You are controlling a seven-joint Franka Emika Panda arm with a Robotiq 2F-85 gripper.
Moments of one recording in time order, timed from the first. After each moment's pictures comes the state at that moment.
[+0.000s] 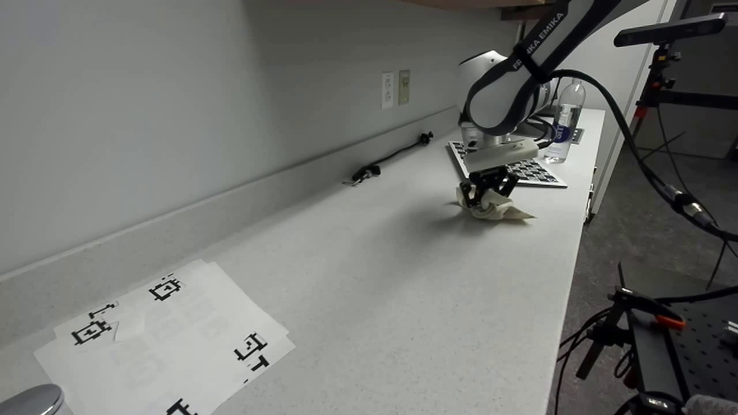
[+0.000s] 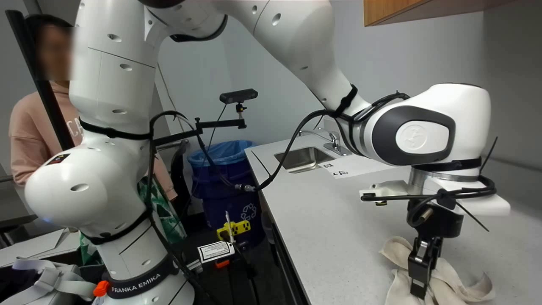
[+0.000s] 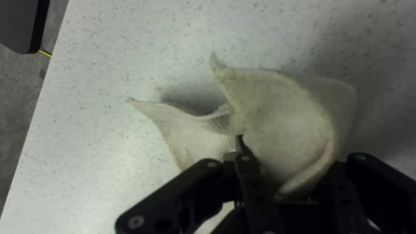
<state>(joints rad) -0.07 0.43 -0.30 -2.09 -0.07 2.31 0.79</state>
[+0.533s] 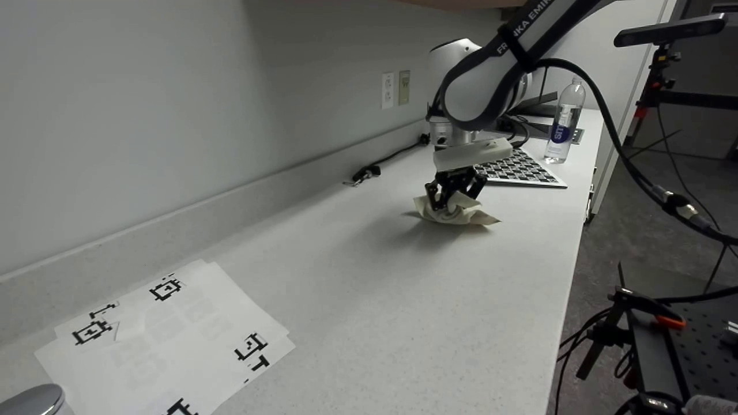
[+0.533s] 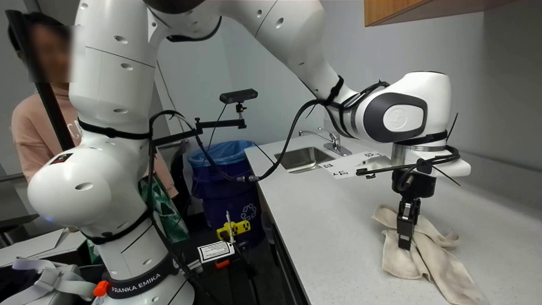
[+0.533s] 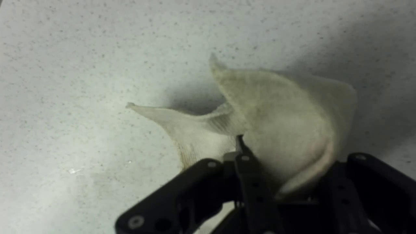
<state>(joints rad) -0.03 0.42 -0.18 -2.04 -0.05 2.31 0.79</state>
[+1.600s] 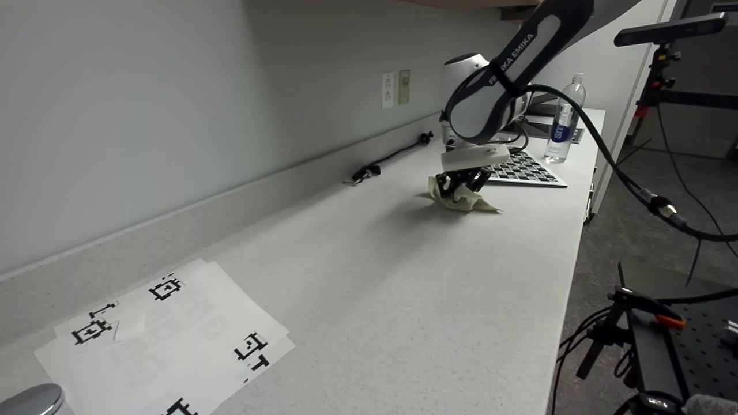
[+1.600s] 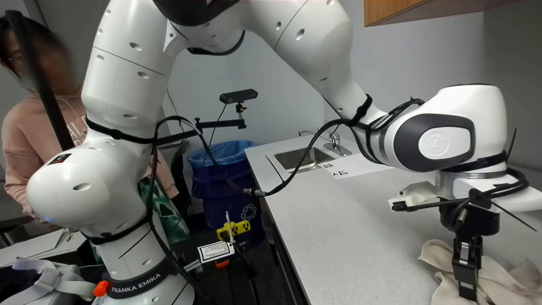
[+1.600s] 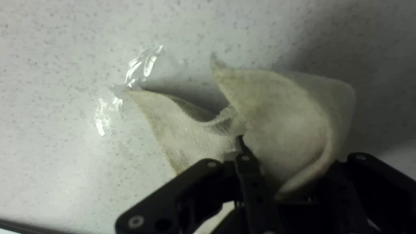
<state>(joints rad) -0.05 0.55 -0.33 -1.96 -0.07 2.45 0.80</state>
